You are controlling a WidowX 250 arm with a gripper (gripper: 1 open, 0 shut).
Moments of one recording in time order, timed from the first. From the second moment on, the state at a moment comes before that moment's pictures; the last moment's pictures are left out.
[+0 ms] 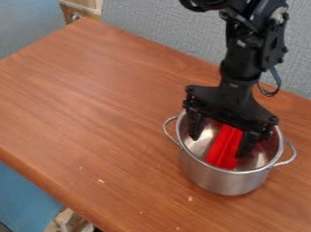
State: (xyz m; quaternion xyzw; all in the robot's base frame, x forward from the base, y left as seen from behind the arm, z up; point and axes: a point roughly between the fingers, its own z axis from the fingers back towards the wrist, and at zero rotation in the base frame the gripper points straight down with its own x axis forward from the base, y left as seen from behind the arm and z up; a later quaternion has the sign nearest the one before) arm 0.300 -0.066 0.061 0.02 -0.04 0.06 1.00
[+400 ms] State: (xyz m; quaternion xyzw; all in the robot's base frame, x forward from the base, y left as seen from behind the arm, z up) arm 0.298 -0.063 0.061 0.02 -0.03 0.06 1.00
